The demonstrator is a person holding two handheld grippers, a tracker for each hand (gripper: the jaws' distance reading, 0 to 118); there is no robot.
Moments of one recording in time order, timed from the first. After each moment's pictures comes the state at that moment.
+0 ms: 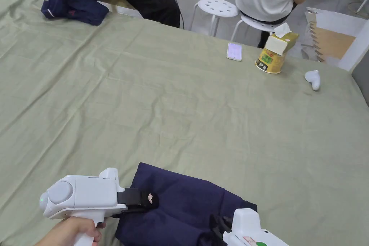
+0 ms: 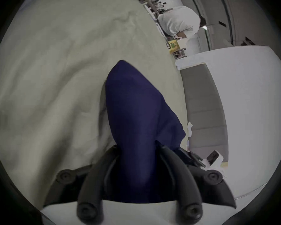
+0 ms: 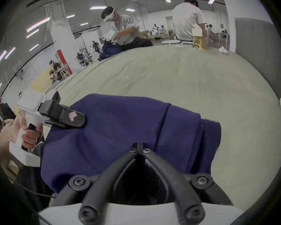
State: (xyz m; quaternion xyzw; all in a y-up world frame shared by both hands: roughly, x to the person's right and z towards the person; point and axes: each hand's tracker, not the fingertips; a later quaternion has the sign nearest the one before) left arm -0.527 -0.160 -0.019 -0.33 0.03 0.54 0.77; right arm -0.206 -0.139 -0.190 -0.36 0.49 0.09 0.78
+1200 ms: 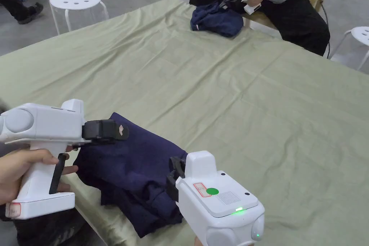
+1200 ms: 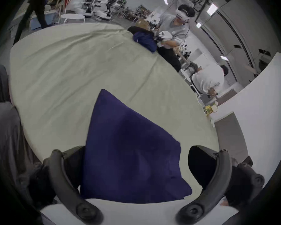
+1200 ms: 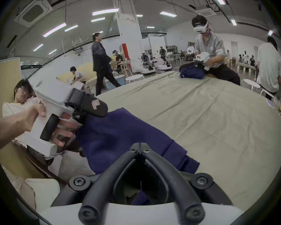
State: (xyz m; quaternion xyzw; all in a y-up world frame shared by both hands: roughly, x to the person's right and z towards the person) left arm -0.740 -0.039 0.236 -0.23 0.33 0.44 0.81; right arm -0.526 -0.066 -0.027 -0.23 0.73 0.13 0.63
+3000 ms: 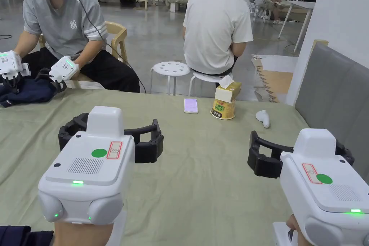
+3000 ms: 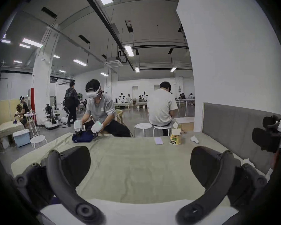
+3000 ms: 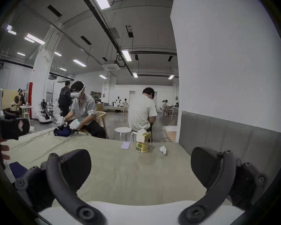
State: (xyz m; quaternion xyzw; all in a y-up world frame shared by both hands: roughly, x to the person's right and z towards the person) left arm -0.402 0.125 -0.096 -0.04 0.31 0.00 0.95; right arm -0.155 0.104 -0.267 0.00 0.30 0.03 0.95
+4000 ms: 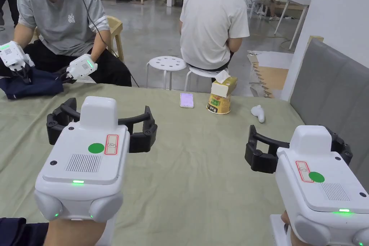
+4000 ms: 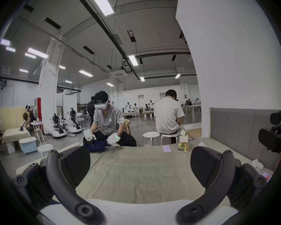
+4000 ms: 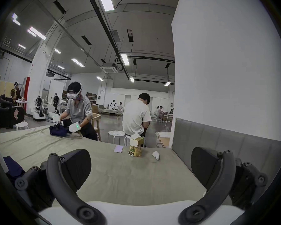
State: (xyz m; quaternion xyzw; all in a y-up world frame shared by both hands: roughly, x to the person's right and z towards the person) left arm -0.391 0.121 -0.090 0.00 0.35 -0.05 0.94; right arm -0.150 0.096 -0.255 0.03 0.27 0.04 0.96
